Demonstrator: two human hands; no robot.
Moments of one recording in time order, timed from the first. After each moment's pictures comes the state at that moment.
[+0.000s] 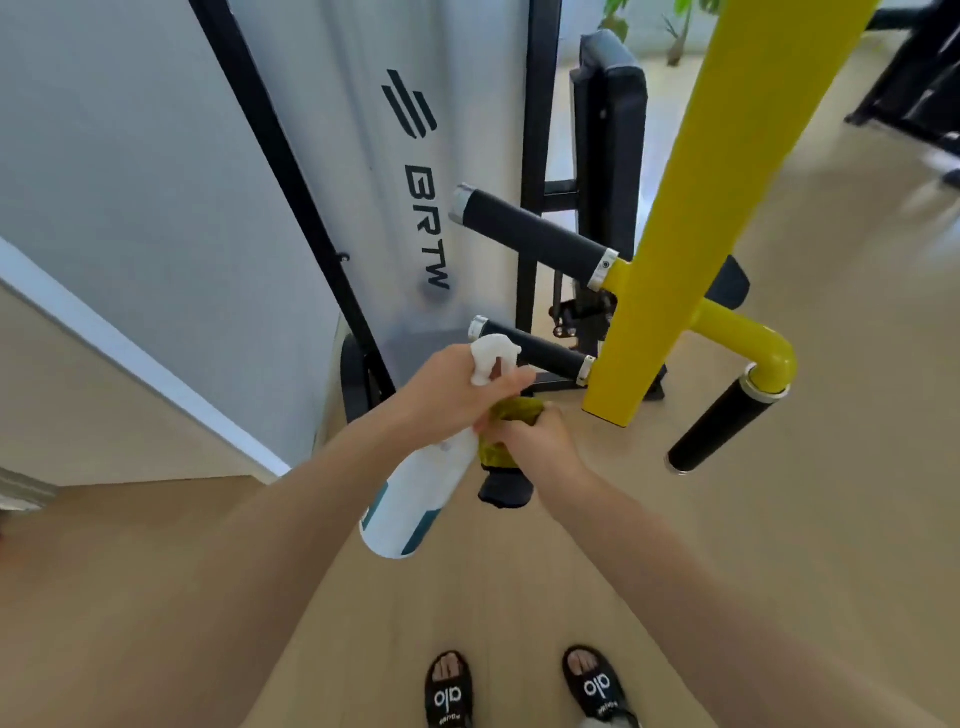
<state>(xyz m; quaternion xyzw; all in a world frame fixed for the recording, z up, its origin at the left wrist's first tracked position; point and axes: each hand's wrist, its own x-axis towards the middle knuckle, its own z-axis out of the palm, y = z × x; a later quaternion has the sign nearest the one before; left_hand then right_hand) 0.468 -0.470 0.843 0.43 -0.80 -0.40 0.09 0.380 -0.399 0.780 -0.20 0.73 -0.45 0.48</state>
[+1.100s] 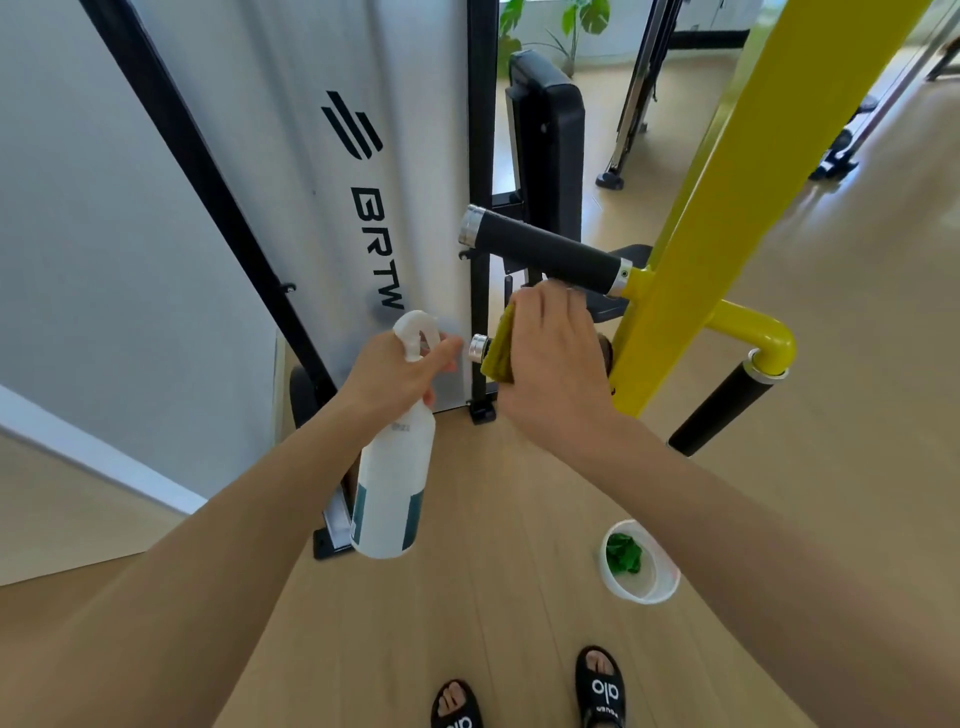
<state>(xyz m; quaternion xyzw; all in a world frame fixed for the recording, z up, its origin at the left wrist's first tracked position) 0.509 -0.556 0.828 0.42 -0.78 -0.43 0.16 0.387 -0.432 0.851 -0.51 0.84 -0.15 -0.12</state>
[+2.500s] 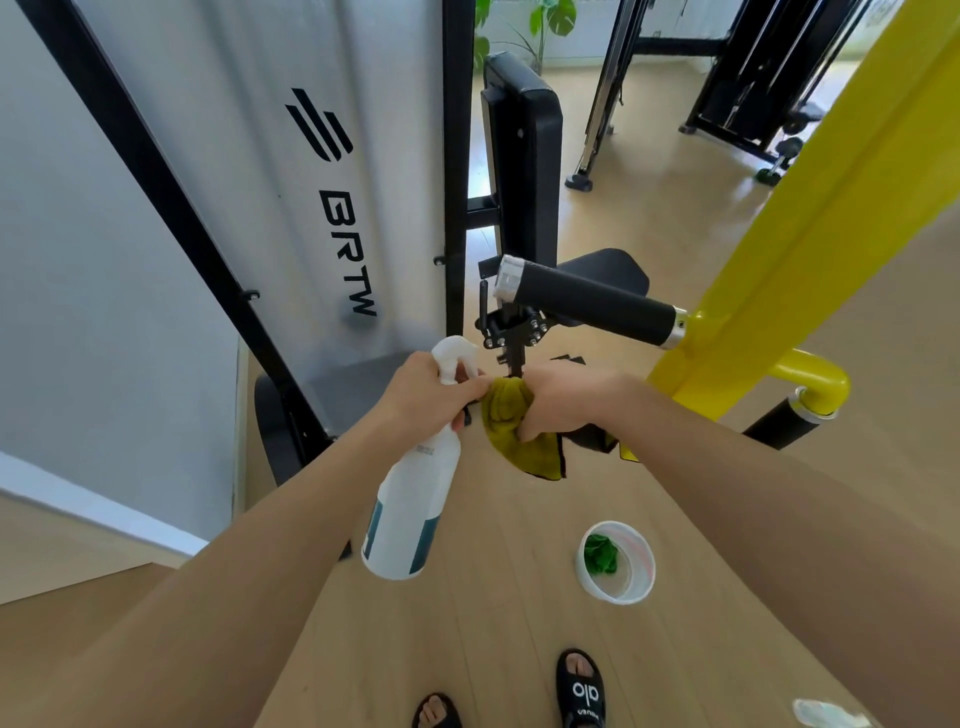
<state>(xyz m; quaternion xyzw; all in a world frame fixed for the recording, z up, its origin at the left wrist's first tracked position) 0.466 -0.554 0.809 0.43 -0.78 -0.45 0.07 0.323 -0.454 0.843 -0.46 0.82 0.03 0.34</state>
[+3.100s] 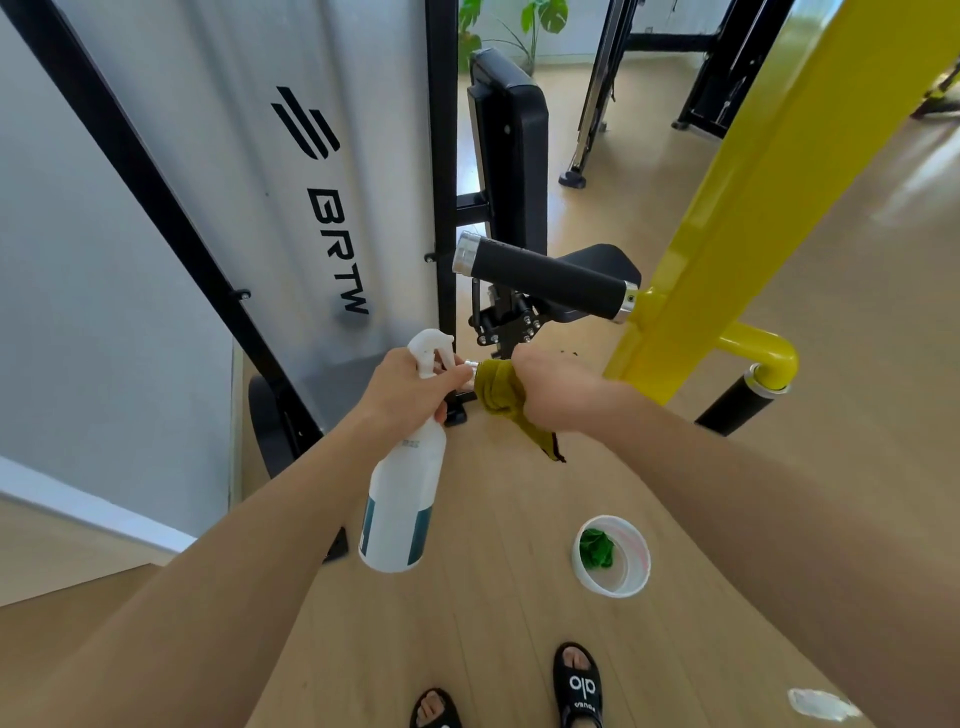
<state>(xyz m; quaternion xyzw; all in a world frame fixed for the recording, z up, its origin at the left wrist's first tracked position) 0.467 -0.548 0.808 0.44 -0.77 -0.44 0.11 0.327 -0.443 0.845 -0.47 0.86 0.03 0.22</state>
